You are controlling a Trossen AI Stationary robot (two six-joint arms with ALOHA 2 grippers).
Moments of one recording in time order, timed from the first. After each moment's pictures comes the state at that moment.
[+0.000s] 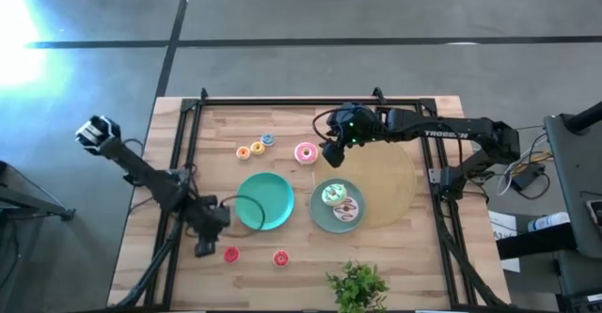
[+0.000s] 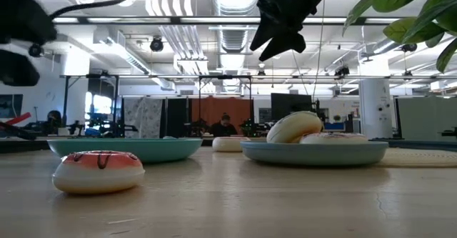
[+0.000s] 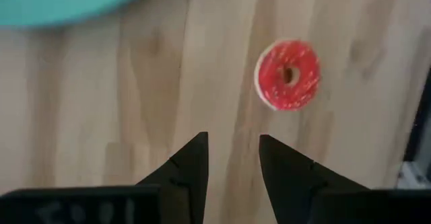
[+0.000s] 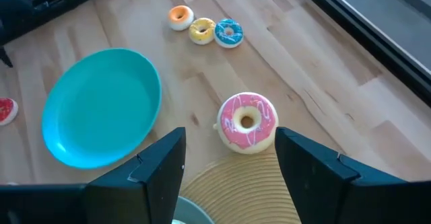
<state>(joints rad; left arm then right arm) -0.65 1.11 0.63 -0.70 0.08 -0.85 -0.22 1.51 1.26 -0.54 0.06 0.35</state>
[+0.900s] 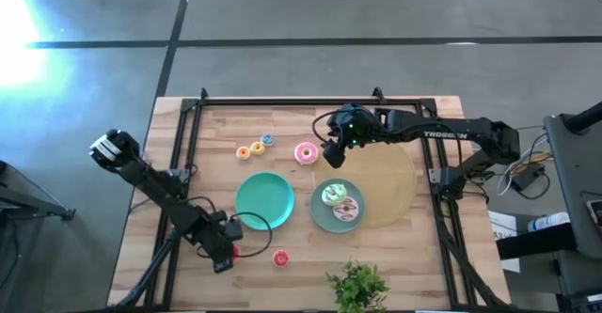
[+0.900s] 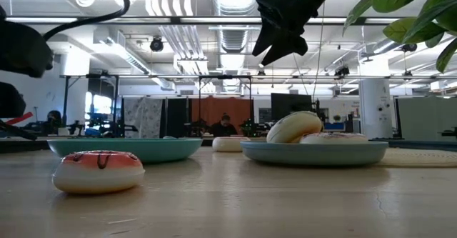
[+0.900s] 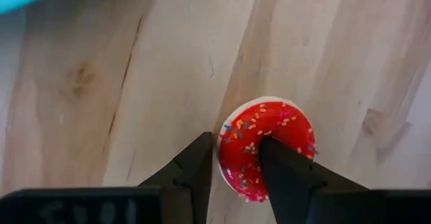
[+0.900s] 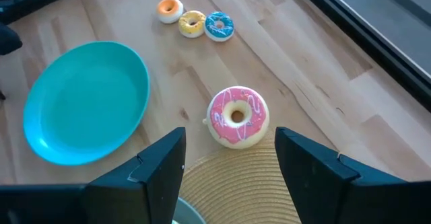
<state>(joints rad) -0.74 1.44 0.64 -0.38 -0.03 -1.08 -0.22 1.51 1.24 -0.54 0.08 0.33</state>
